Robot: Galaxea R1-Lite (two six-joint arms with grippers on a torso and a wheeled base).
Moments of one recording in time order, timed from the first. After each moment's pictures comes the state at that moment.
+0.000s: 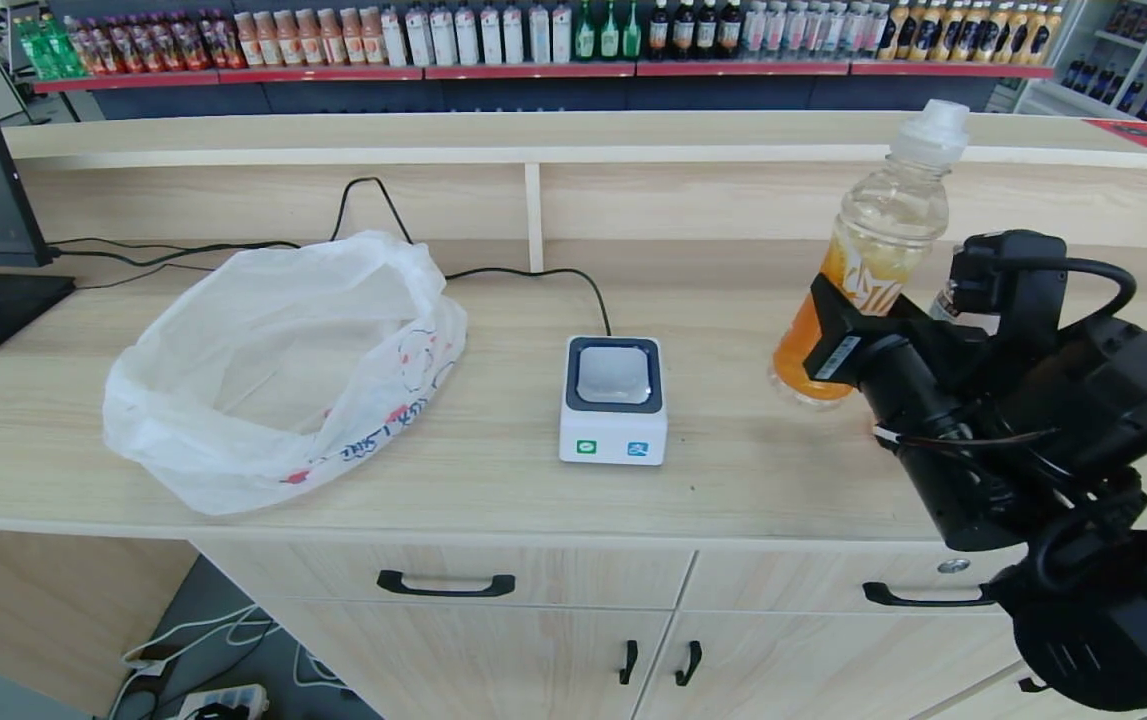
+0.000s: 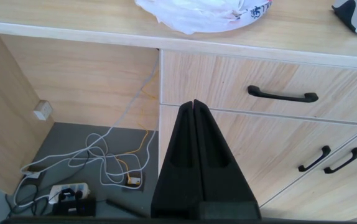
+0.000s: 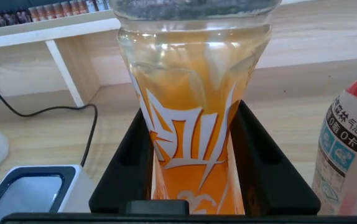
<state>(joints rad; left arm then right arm) 0.00 0.00 0.00 0.00 0.00 0.00 0.53 1.81 -0.65 -1.57 -0.48 -0.06</state>
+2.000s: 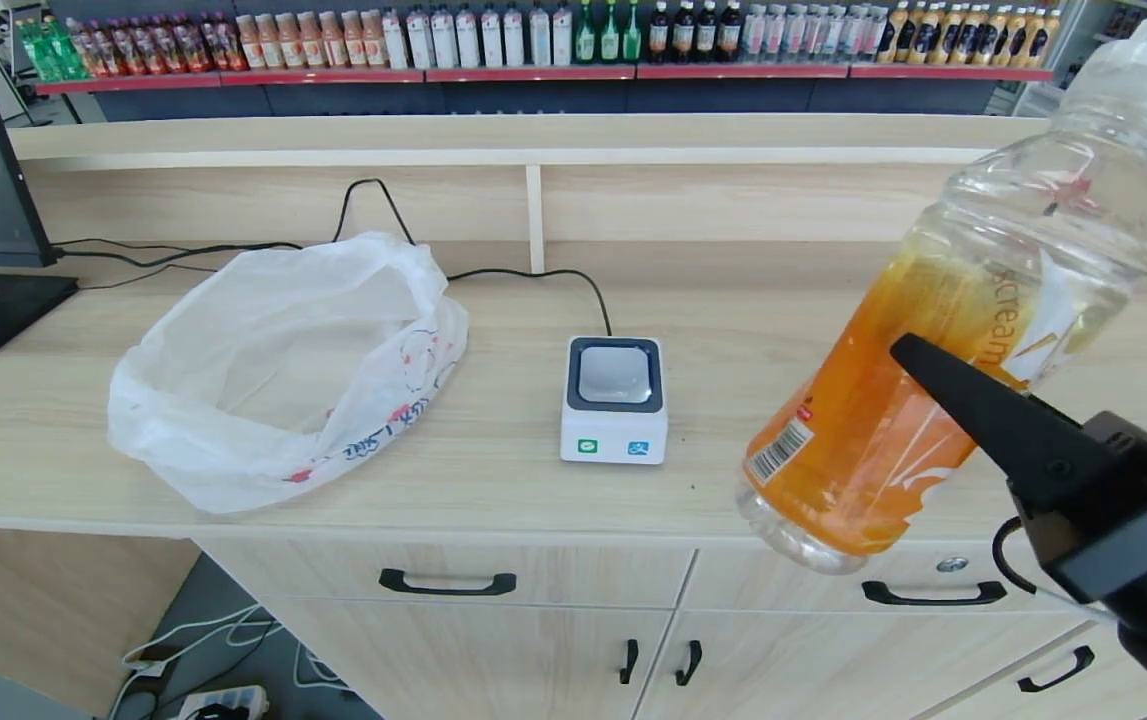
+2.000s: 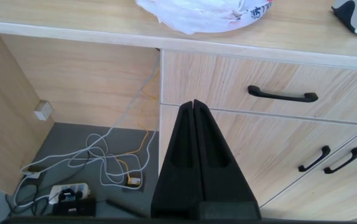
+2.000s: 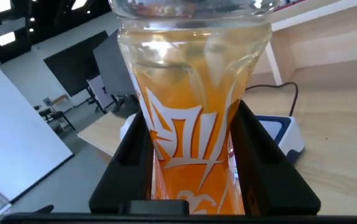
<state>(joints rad) 0.00 0.00 0.00 0.00 0.00 0.00 0.78 1.38 -0.27 -1.57 -0.05 0.34</state>
